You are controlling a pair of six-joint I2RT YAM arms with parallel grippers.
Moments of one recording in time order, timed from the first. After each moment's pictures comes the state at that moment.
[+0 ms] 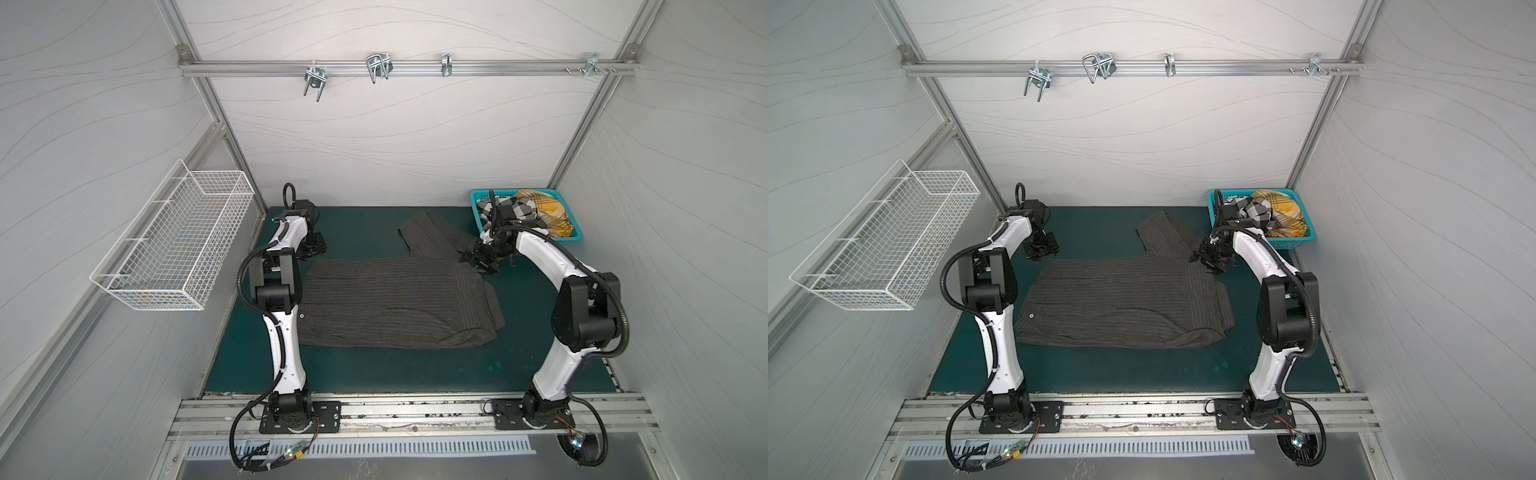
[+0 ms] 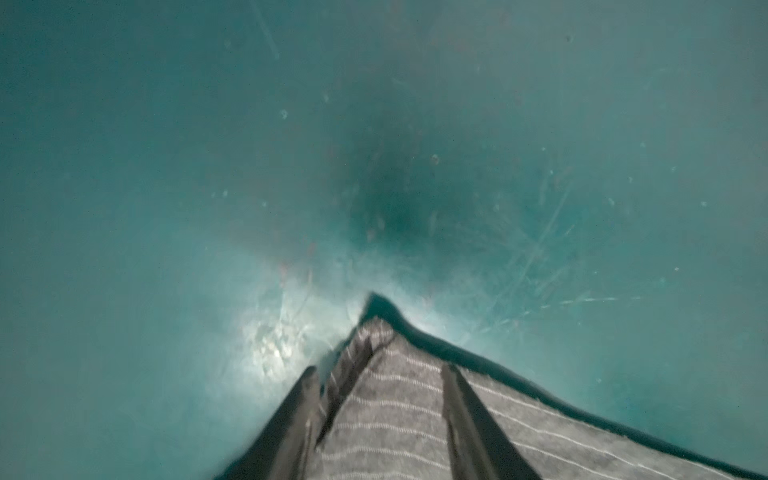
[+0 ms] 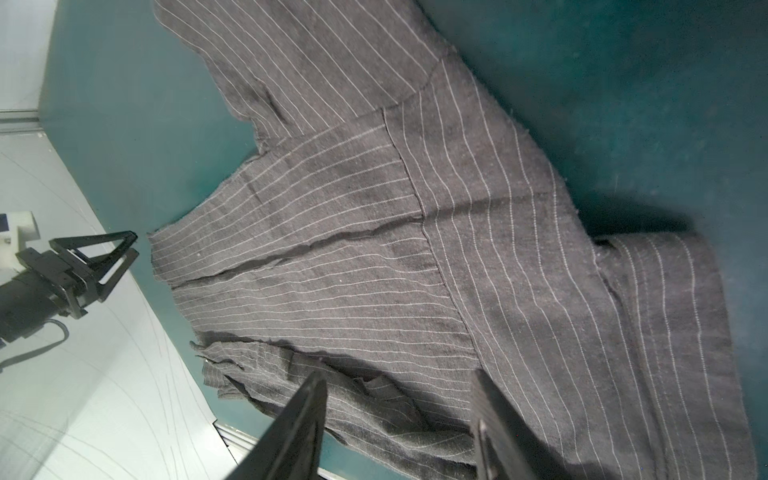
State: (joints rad) left arm 0.09 2.28 1.91 -0.98 -0.04 -0.38; right arm 0.21 1.80 1.48 -0.93 -0.43 0.58
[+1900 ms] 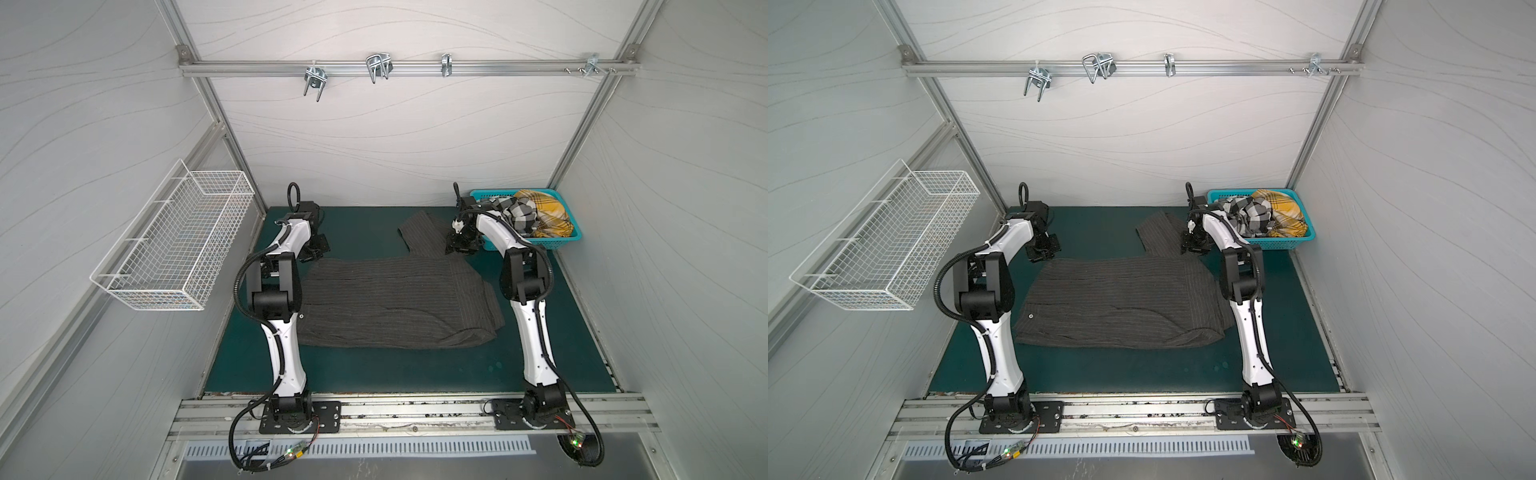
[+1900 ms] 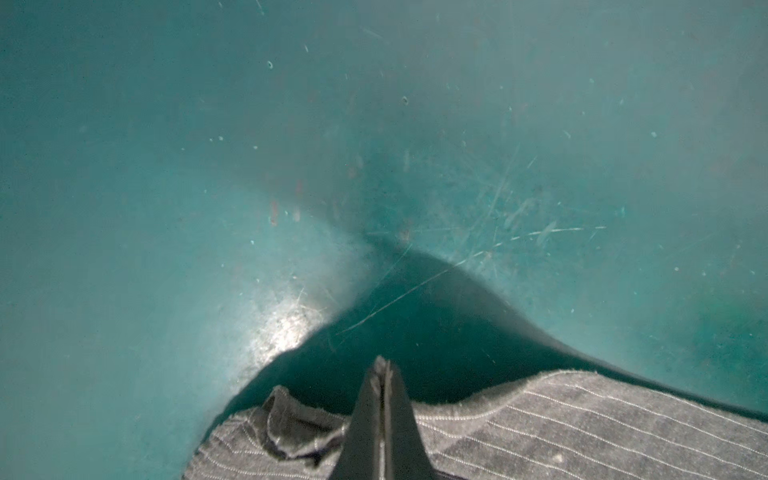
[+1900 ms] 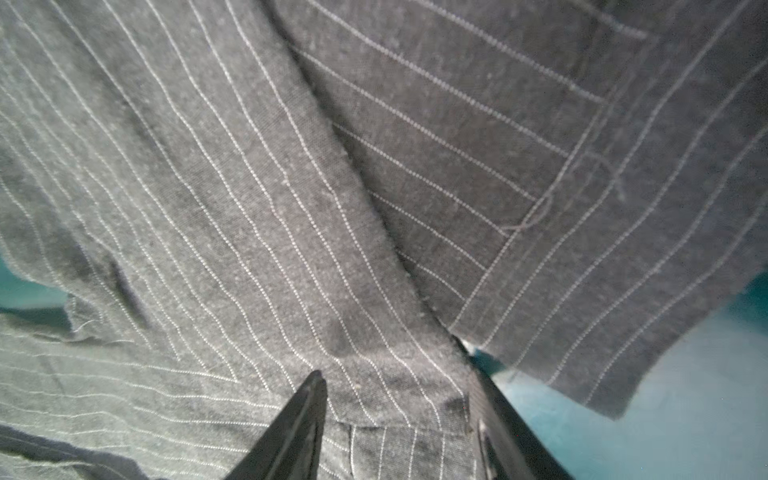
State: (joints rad) left arm 0.04 2.13 1.75 -0.93 -0.07 -0.39; right arm 0.27 2.51 2.27 -1.13 -0.18 0.21
